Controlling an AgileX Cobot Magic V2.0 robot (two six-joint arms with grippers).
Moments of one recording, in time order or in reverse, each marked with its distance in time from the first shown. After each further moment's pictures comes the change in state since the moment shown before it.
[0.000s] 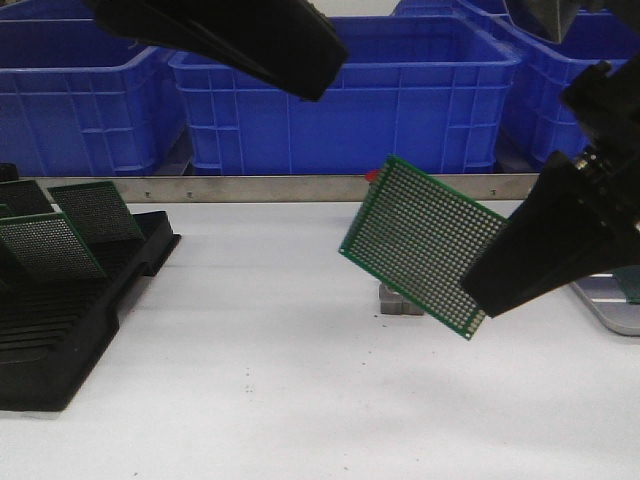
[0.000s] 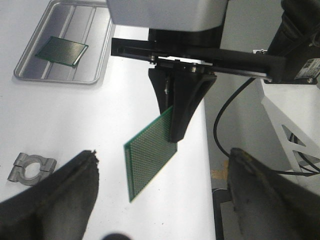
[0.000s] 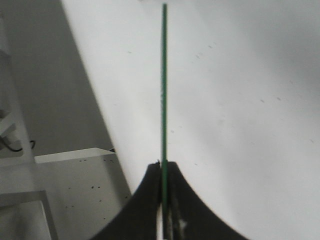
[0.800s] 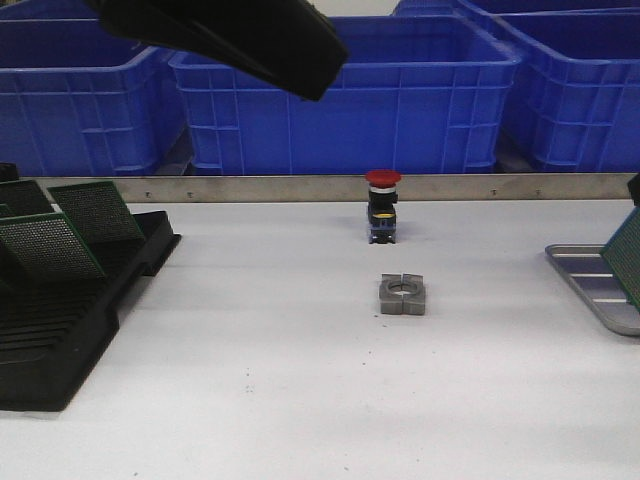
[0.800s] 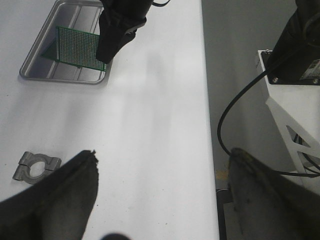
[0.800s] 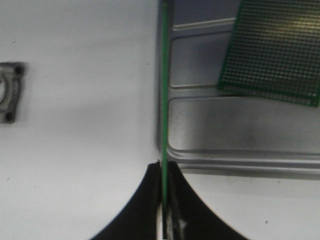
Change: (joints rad) left arm 0.000 0.000 0.000 -0.002 -0.009 0.000; right arm -0.412 0.196 0.026 0.029 -0.395 0.437
